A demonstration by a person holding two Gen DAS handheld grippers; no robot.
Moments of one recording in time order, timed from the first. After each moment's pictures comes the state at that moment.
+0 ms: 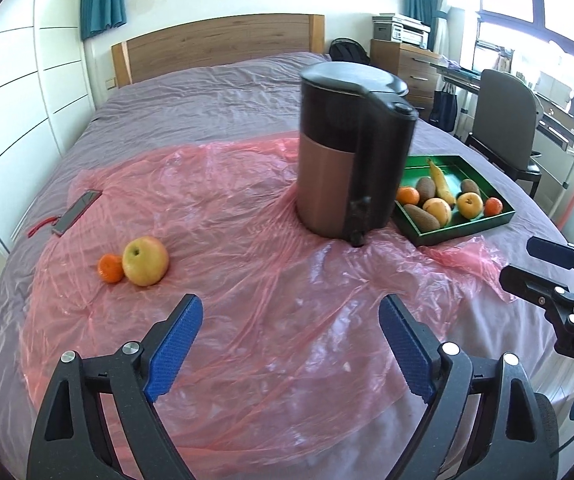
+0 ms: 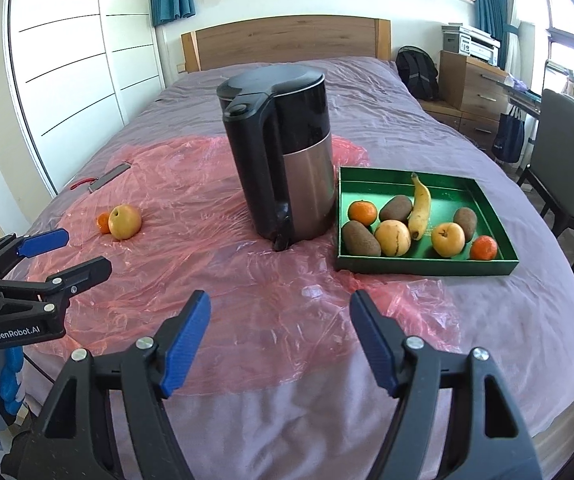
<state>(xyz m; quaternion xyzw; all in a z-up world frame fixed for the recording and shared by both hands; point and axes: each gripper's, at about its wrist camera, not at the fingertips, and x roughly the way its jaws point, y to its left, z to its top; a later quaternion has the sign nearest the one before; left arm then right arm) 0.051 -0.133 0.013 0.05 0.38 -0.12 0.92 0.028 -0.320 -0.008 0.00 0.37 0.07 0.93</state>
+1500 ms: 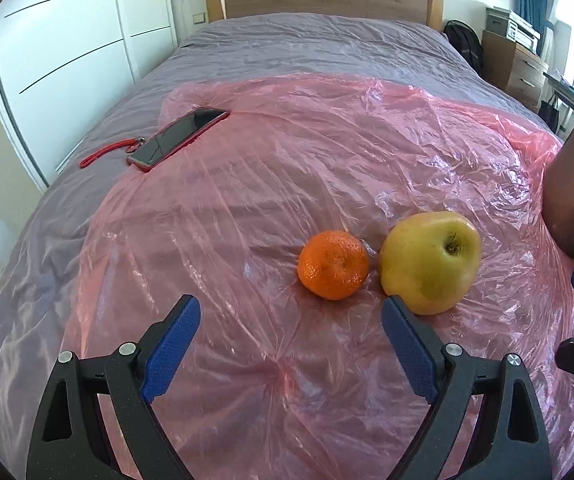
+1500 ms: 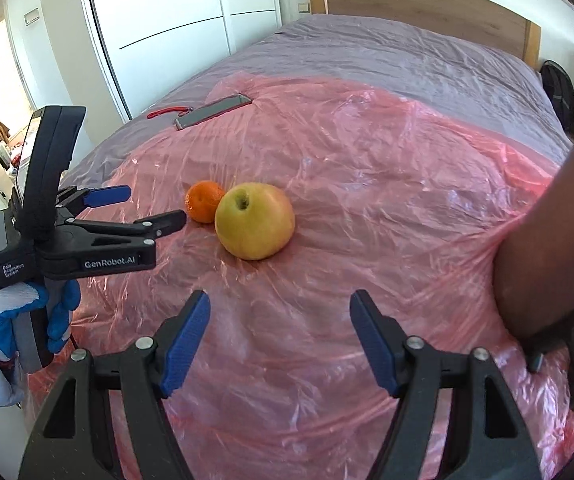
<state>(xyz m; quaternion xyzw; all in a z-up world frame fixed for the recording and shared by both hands) 0.216 0.104 -0.113 0.02 0.44 0.00 0.90 0.196 -0.067 -0.101 -0.07 0.44 0.25 0.86</state>
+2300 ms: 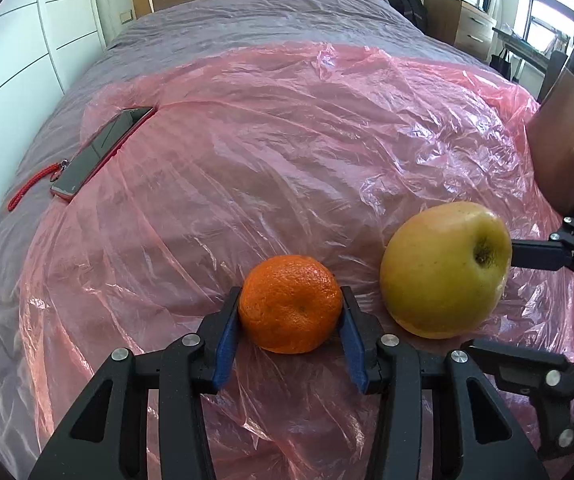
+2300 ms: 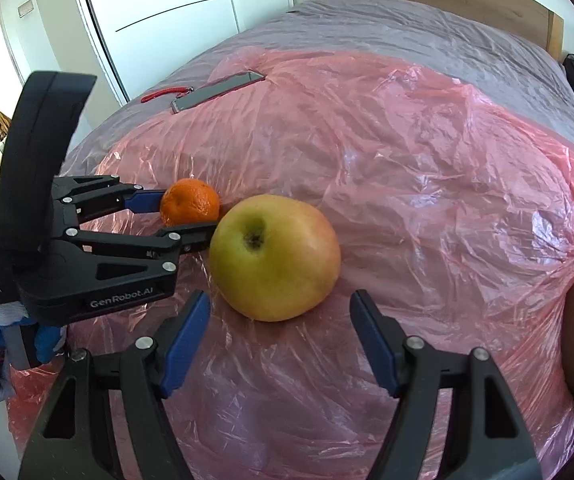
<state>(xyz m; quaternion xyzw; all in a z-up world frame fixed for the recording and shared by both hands) 0.265 0.106 -0.138 0.06 0.47 -0.11 0.87 0.250 -0.012 -0.148 -0.07 0.46 0.27 0.84</state>
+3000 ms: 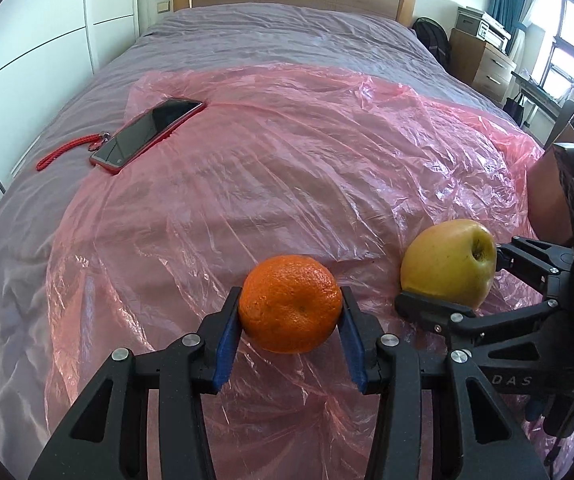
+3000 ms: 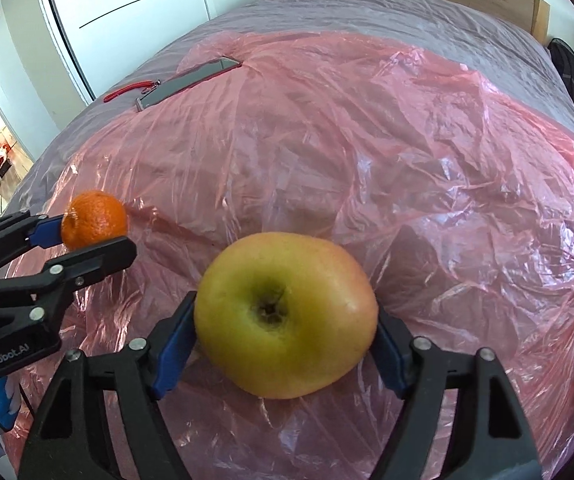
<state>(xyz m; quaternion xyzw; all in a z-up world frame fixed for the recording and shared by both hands) 0.244 0.149 -0.121 -0.01 0.45 -0.08 0.89 0.287 0.019 -0.169 -0.07 0.49 0.21 0.84</state>
